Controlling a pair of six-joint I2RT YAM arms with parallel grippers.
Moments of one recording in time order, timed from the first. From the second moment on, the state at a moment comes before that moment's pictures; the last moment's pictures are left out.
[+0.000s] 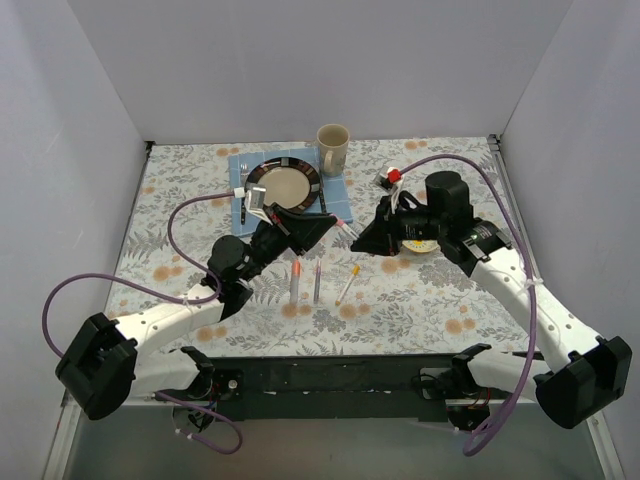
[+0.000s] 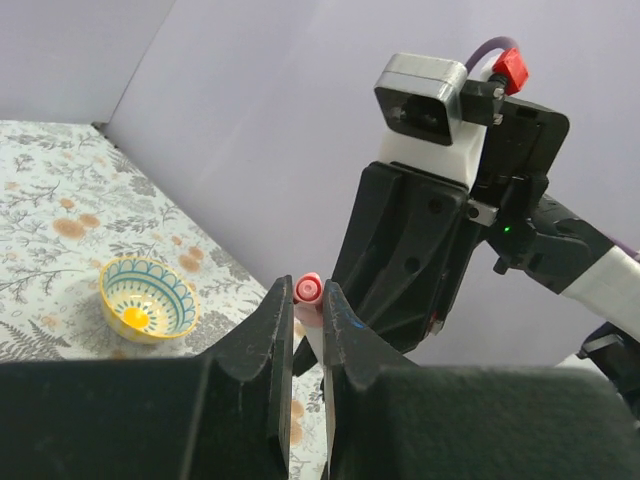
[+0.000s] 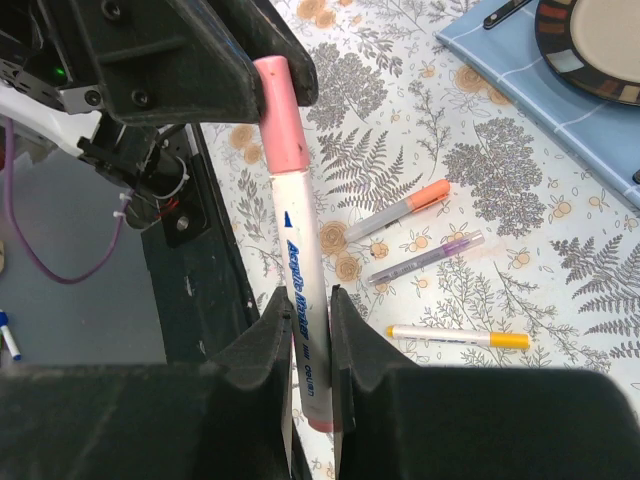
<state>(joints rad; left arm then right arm) -0.74 1.17 0.54 0.98 0.23 -0.81 0.53 1.14 1.07 -0.36 -0.79 0.09</state>
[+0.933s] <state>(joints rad) -0.74 1.16 0.74 0.76 0.40 -0.80 0.68 1.19 1.07 -0.12 -0.71 -0.19</state>
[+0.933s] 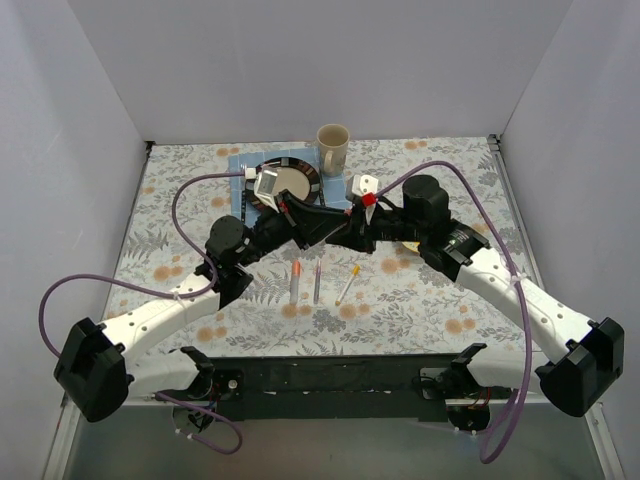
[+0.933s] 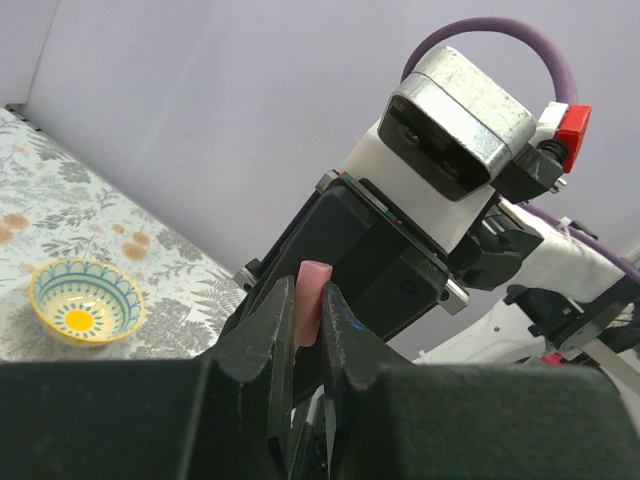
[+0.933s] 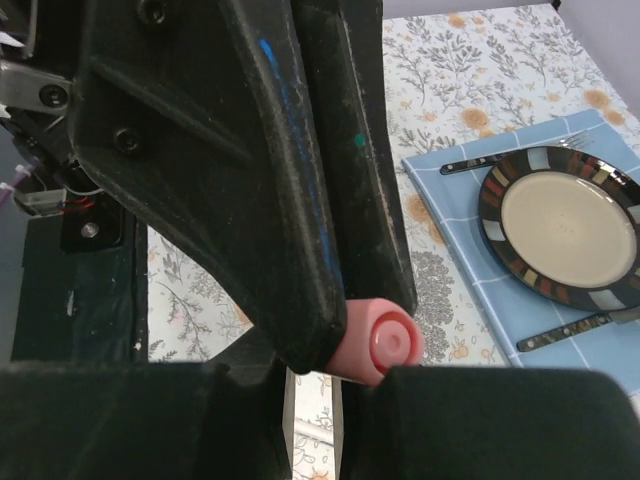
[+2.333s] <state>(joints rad) -0.60 1.04 0.92 -0.13 0.65 -0.21 0.68 1.13 1.14 -0.06 -0.62 -0.08</state>
